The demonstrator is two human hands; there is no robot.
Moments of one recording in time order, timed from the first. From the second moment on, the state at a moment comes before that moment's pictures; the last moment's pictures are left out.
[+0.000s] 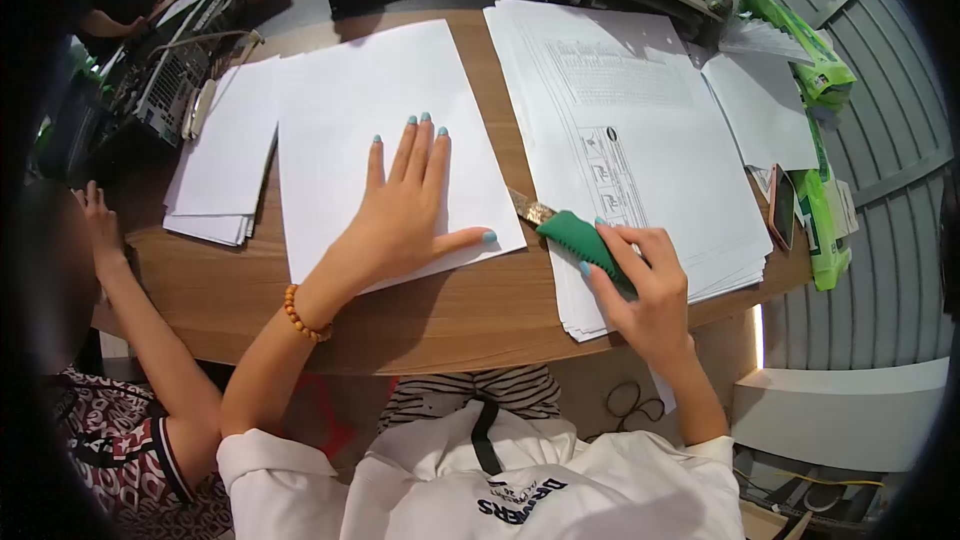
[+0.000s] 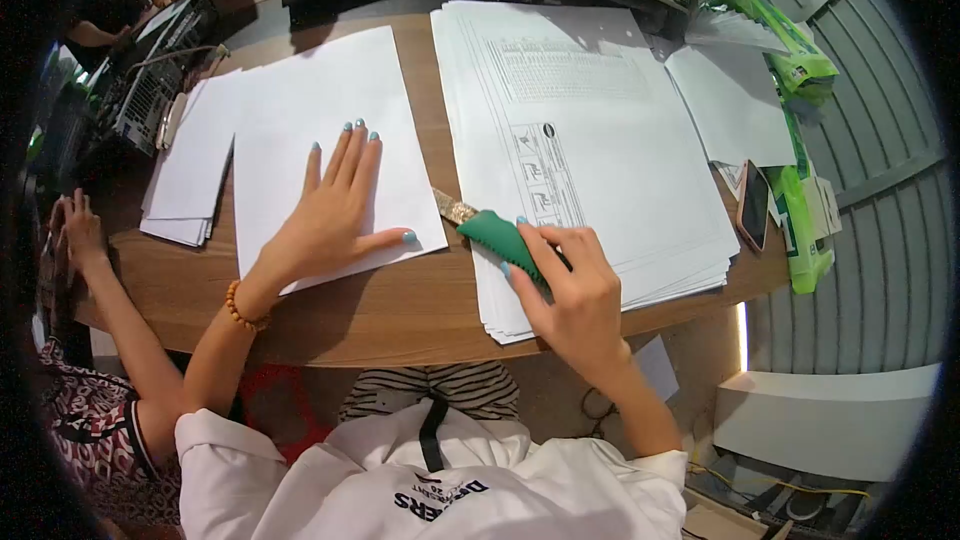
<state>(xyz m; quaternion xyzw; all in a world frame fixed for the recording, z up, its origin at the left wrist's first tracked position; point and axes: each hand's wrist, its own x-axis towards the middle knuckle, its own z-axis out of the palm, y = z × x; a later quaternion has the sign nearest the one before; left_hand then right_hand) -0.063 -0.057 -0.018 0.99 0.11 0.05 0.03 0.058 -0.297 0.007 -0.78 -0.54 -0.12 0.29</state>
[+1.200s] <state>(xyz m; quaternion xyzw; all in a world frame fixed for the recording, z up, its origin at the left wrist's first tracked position) -0.062 -0.054 -0.026 0.99 0.08 0.08 0.06 0.193 -0.080 -0.009 -0.83 -0.44 -0.24 0.24</state>
